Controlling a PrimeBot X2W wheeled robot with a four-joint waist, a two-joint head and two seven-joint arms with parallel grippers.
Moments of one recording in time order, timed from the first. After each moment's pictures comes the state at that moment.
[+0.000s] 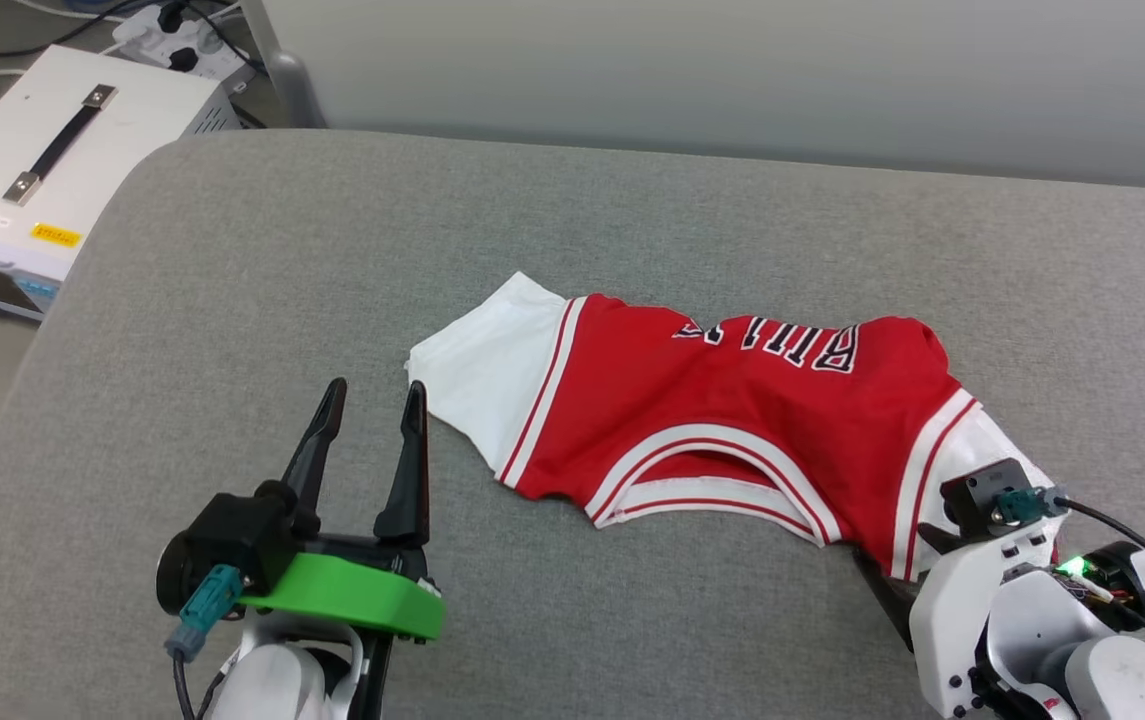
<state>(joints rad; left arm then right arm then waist) -0.08 0.07 -0.12 0.04 -0.27 -0.09 -0.26 -0.07 -0.30 0.26 0.01 0.31 0.13 0.50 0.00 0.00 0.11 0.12</state>
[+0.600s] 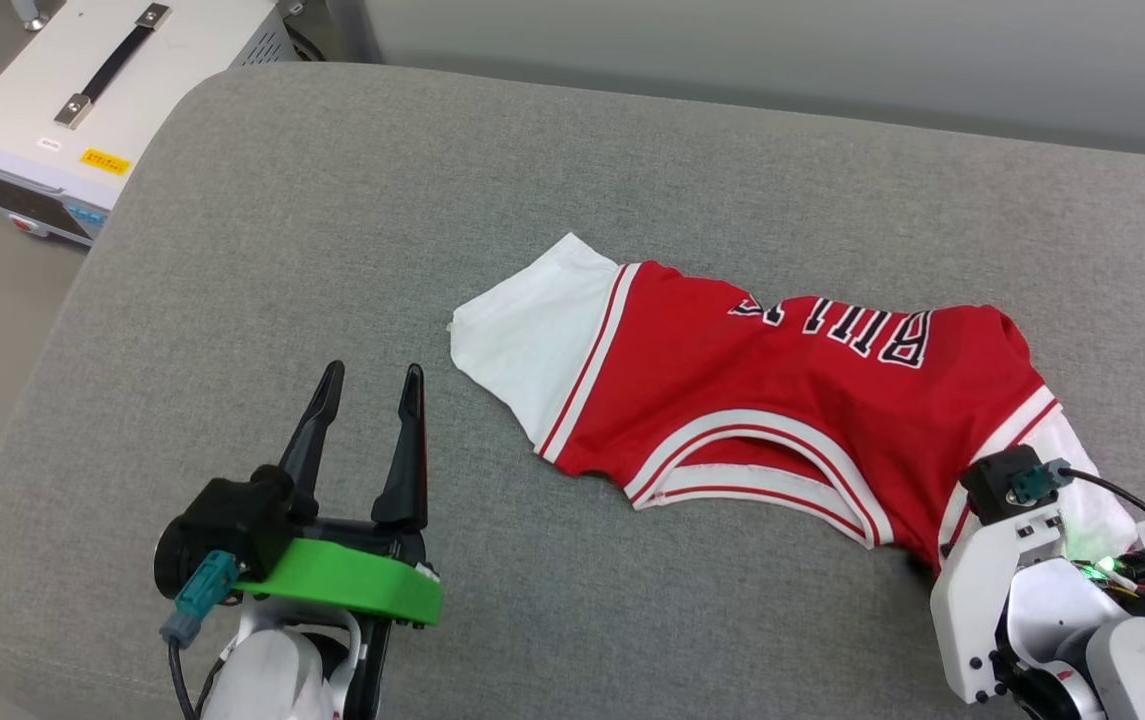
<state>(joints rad) -0.11 0.06 -0.10 0.05 -0.25 -0.12 -0.26 -0.11 -0.30 0.22 0.09 0.29 0.13 0.70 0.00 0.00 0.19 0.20</state>
